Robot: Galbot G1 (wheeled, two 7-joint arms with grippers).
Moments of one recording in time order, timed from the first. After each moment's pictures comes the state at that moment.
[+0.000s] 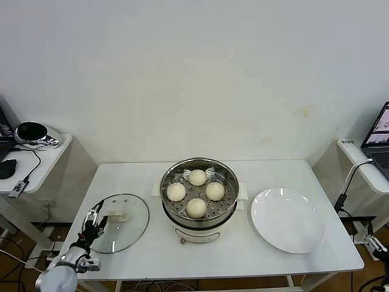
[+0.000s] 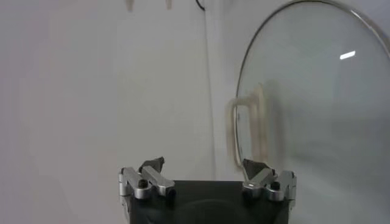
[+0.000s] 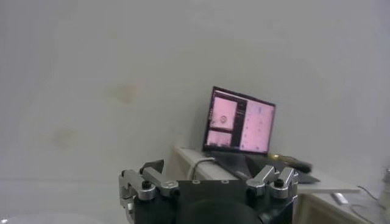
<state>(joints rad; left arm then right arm) 1.25 -1.06 -0.55 -1.40 1.18 -0.19 -0.19 -1.67 1.40 1.16 1.99 0.23 0.07 0.00</state>
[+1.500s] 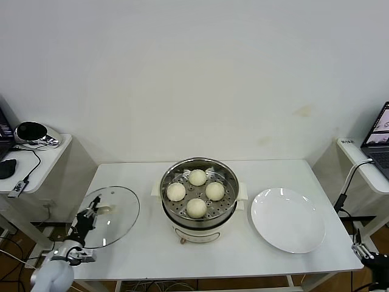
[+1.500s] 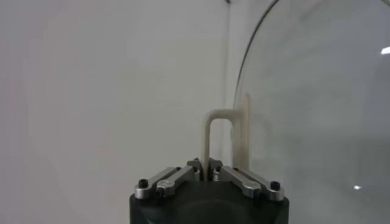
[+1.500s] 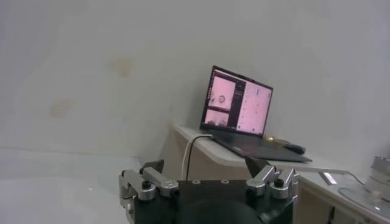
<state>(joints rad) 1.28 -1.01 -0.58 -1.50 0.98 -0.13 -0.21 -1.67 1.44 1.11 1.93 0.16 0.11 0.00</state>
